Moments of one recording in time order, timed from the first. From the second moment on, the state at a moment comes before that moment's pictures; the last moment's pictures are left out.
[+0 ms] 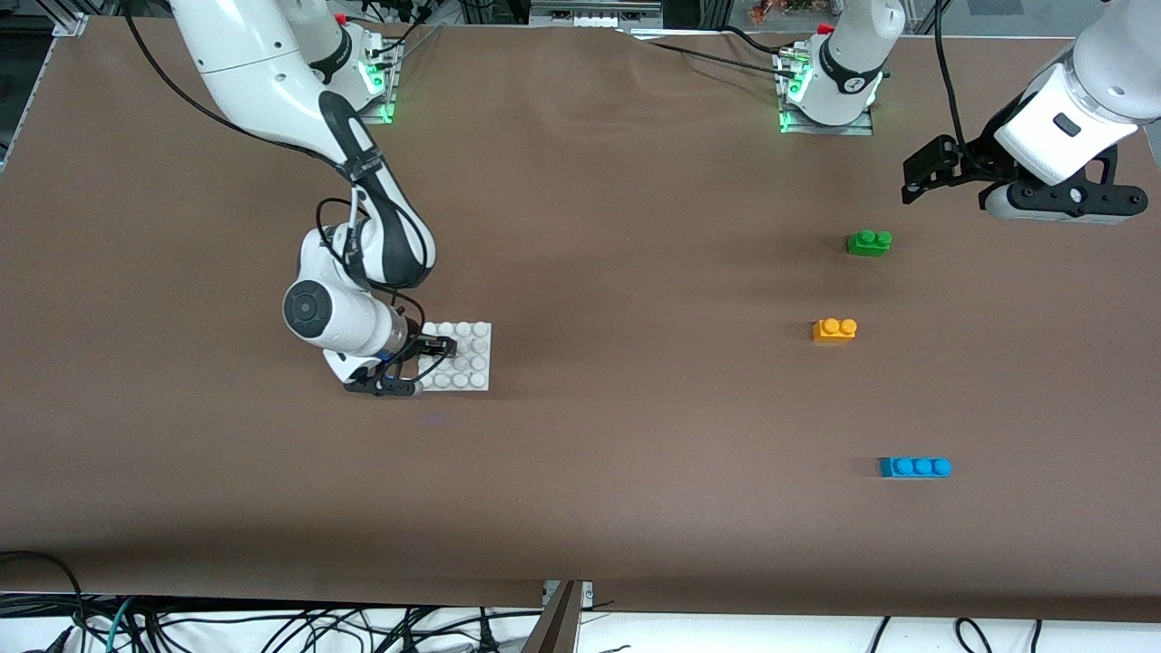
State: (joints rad) left arm -0.03 -0.04 -0.11 -1.64 -0.08 1.52 -0.13; right arm 0.45 0.66 -0.08 -1.77 0.38 2.37 0.19
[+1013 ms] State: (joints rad) left arm -0.03 -0.03 -0.10 -1.64 -0.08 1.52 -0.13; right arm 0.56 0.71 -0.08 -1.70 0.38 2.37 0.32
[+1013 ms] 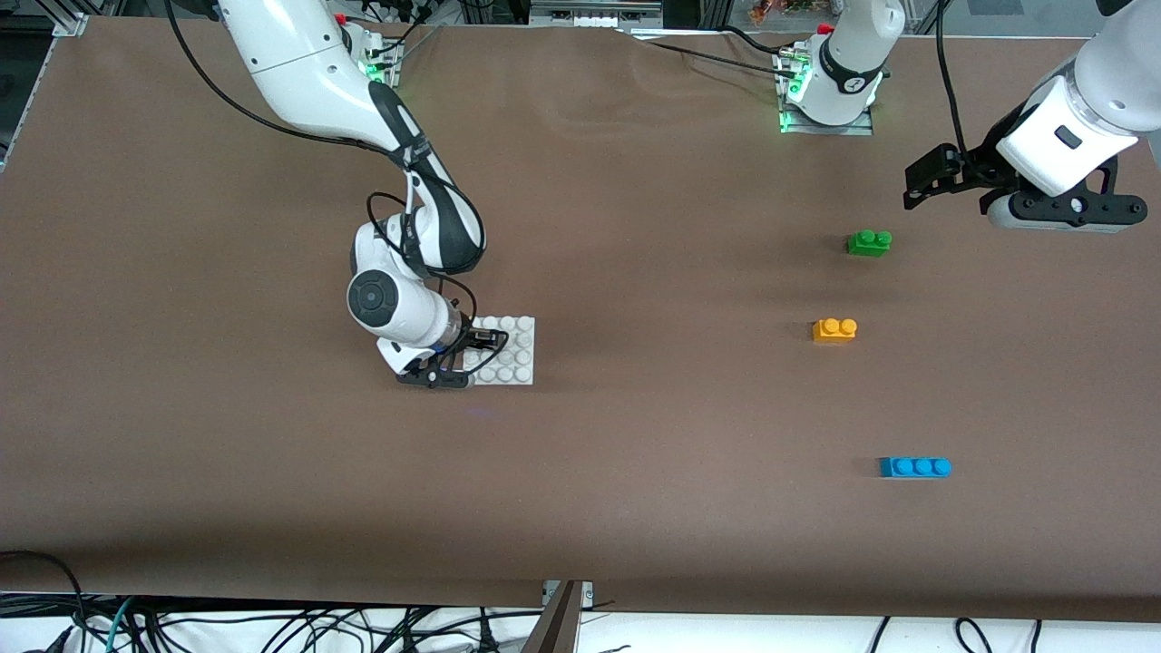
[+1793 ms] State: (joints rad) left arm -0.03 -0.03 -0.10 -1.64 -0.08 1.52 -0.13; right arm 0.64 0.76 -0.08 -1.60 0.38 2.37 0.43
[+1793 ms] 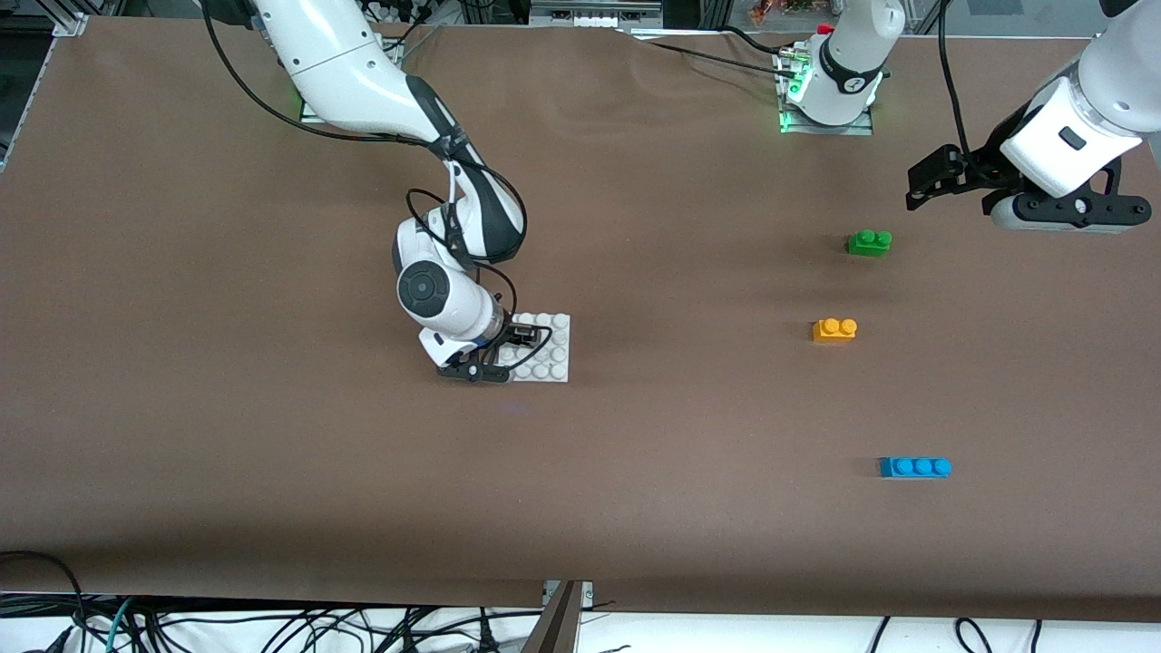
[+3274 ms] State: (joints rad) left arm -0.02 -0.02 -0.10 -1.64 -0.08 1.52 -0.13; right arm 0.76 0.87 -0.08 -1.42 0.38 2.37 0.53
